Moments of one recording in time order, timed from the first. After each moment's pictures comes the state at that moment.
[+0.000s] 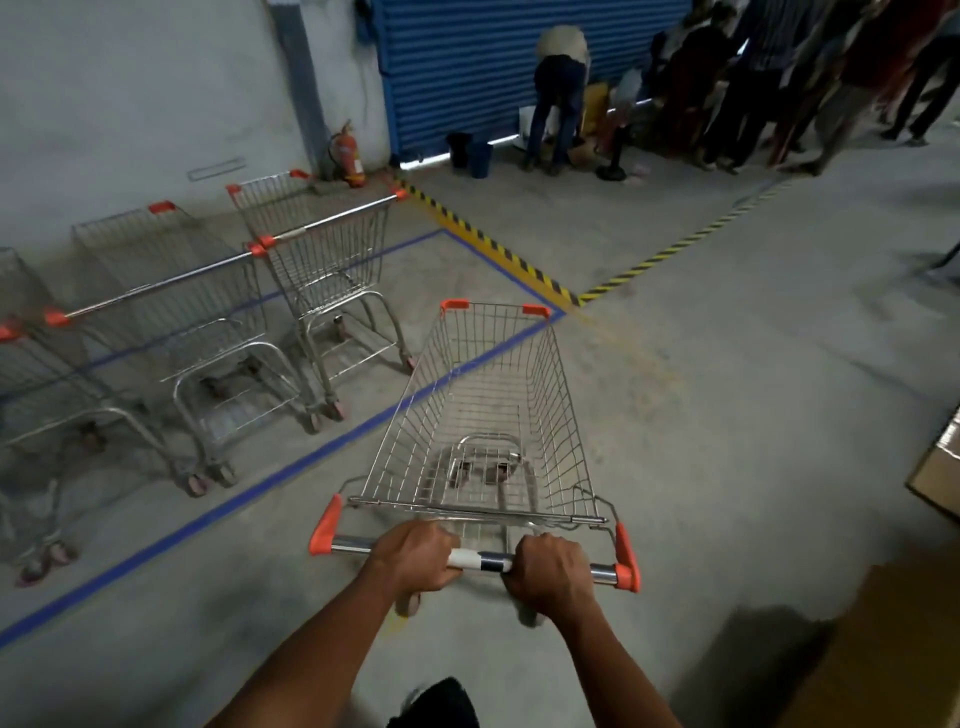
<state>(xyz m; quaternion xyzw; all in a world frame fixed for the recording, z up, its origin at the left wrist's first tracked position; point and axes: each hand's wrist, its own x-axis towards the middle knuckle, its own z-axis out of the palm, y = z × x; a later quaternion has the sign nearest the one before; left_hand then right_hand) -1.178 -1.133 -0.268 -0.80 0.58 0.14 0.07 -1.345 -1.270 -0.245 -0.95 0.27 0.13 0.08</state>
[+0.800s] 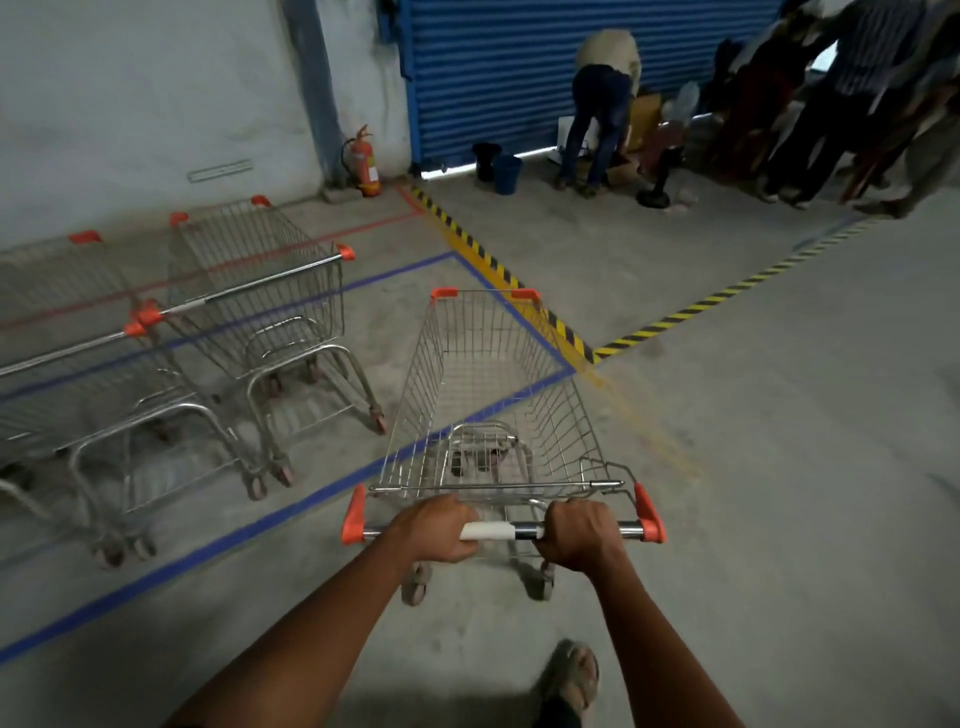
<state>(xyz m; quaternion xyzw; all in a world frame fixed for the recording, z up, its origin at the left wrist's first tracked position) -0.938 -1.563 -0.275 -0.83 0.51 0.22 -0.04 -1.096 -1.757 -0.245 -0.97 0.19 0.16 0.04</state>
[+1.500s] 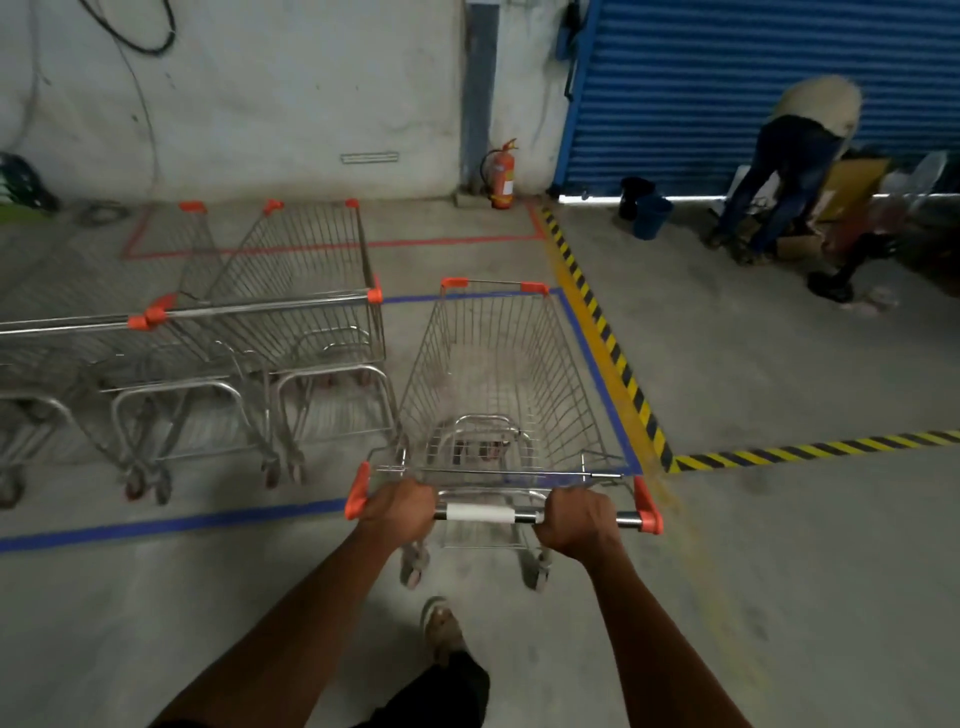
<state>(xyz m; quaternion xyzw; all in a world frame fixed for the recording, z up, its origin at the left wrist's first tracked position) -0.743 -1.759 -0.295 -0.97 0.18 0.15 0.11 -0.814 -2.037 -0.271 -1.00 0.03 0.03 0.00</state>
